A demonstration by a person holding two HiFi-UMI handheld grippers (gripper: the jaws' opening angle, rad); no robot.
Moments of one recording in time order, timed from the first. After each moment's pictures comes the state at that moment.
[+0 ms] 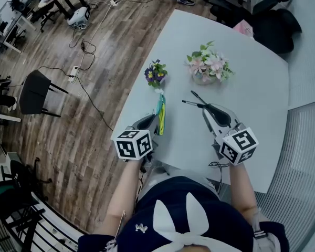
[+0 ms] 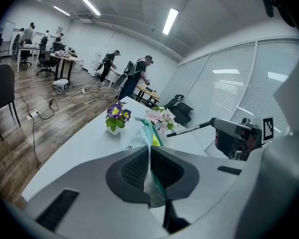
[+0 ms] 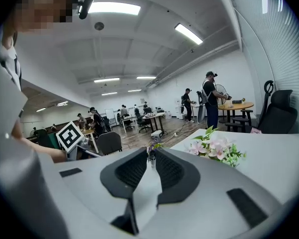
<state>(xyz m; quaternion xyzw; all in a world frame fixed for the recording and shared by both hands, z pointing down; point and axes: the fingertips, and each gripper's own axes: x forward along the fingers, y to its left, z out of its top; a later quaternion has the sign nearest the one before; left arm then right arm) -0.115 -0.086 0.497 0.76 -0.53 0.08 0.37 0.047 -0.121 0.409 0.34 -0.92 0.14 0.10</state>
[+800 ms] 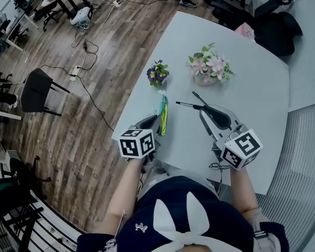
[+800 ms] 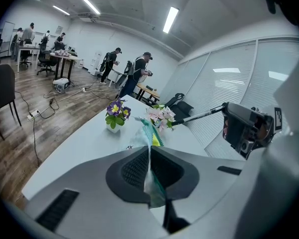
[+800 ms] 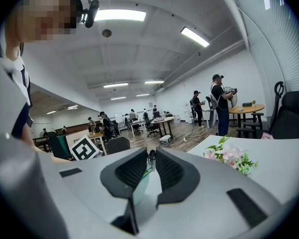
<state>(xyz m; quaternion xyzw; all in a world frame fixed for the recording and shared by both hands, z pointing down) -0.110 -0.082 0.502 0.76 -0.53 0.09 0.38 0.027 -0.101 0.371 0.29 -0.94 0.13 0.08</state>
